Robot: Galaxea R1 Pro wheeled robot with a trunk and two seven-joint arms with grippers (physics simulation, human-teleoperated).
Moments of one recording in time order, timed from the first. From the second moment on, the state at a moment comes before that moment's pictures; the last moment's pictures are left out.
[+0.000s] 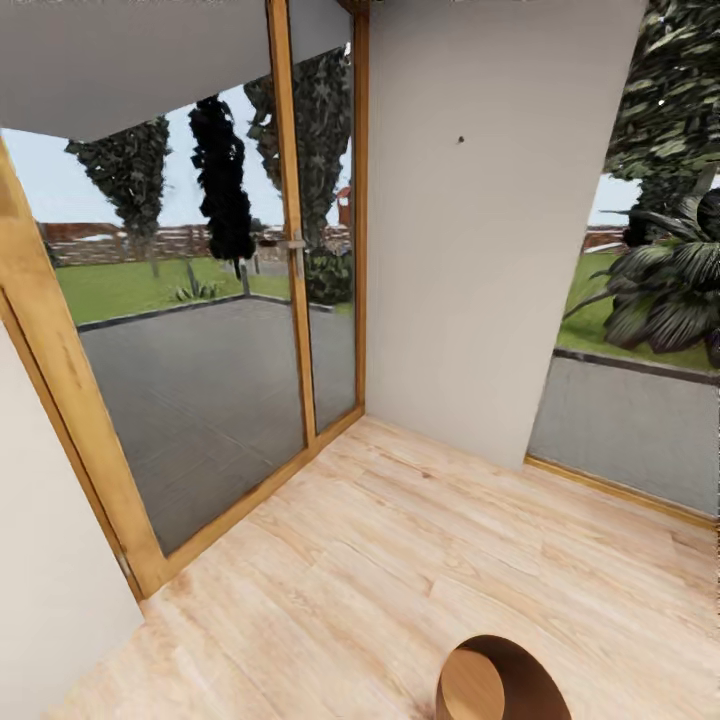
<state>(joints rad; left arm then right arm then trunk) 0.08 0.09 0.02 -0.79 0.14 -0.33 0.13 0.12 -0.16 -0.01 -1.06 -0.11 0.22 -0.05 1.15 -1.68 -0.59</state>
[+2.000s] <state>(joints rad) 0.08 0.09 0.01 -0.79 0.14 -0.33 0.14 0.12 -0.15 -0.01 -1.04 -0.10 0.22 -0.05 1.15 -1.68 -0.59</state>
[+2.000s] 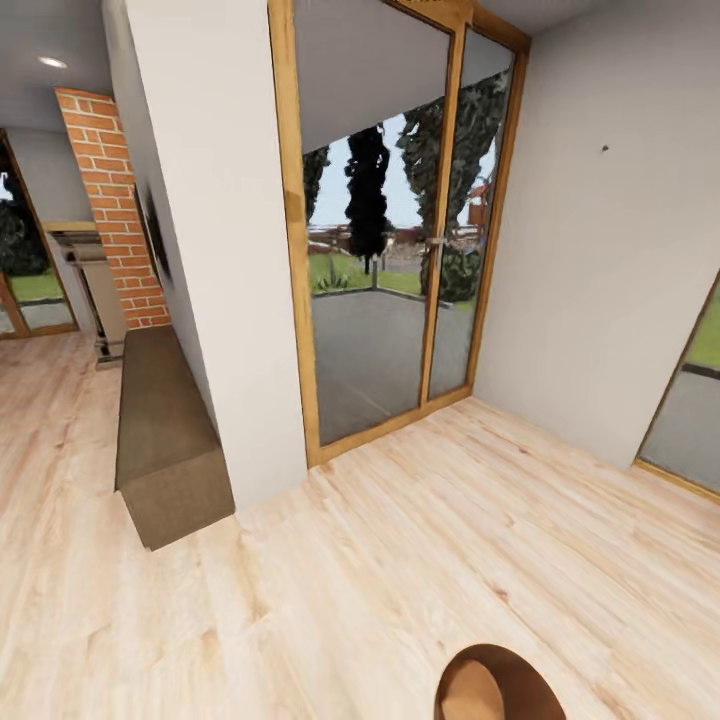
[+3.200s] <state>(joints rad) 0.08 0.09 0.02 -0.79 0.14 -0.33 0.13 0.12 -0.15 0.00 -1.03 -0.10 0.22 -0.05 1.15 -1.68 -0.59</state>
